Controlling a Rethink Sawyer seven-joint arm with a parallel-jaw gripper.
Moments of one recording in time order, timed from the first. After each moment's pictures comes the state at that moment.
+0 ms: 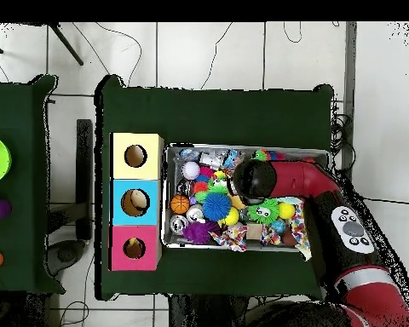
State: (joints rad) arm -0.60 -0.43 0.33 1.46 -0.53 0.75 1.40
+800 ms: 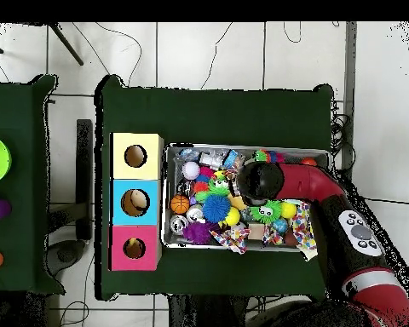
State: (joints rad) arm -0.65 -0.42 0.37 1.48 -0.50 0.75 1.40
